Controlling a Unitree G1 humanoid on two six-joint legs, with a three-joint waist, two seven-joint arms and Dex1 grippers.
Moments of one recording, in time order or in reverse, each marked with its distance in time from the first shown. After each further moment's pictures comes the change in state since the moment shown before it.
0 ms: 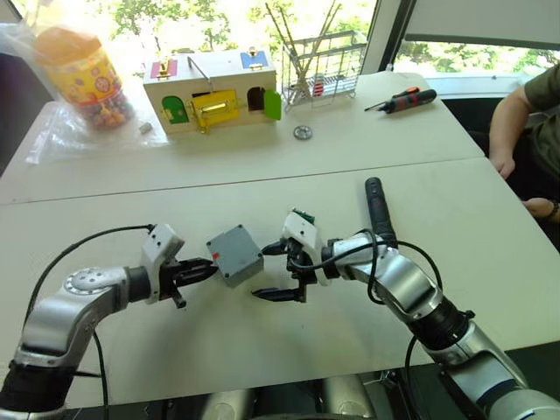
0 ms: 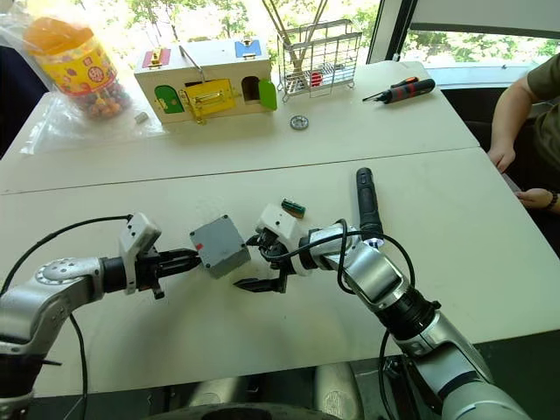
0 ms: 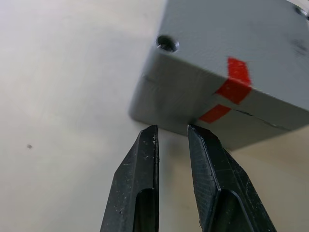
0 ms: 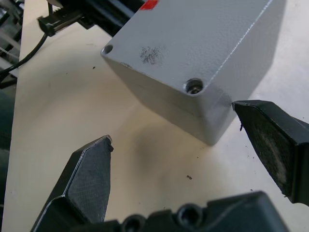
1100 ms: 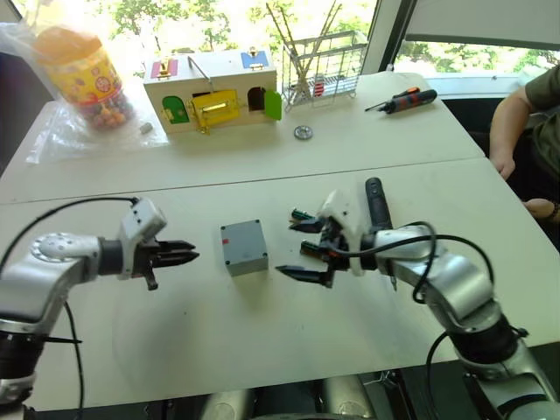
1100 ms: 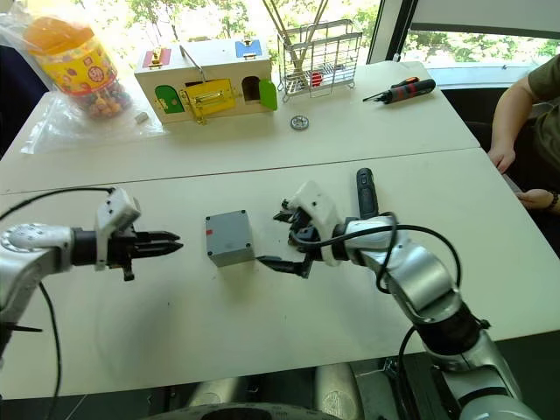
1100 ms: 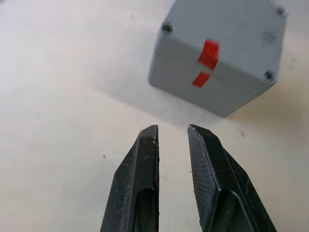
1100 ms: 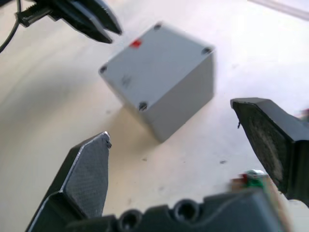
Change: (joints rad) left arm -0.112 0.245 0.038 0.018 -0.019 -0.036 -0.259; right arm 0.078 -0.140 -0.306 -0.301 0.109 0.179 -0.081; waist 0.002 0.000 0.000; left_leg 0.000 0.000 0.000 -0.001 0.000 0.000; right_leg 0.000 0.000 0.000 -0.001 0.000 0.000
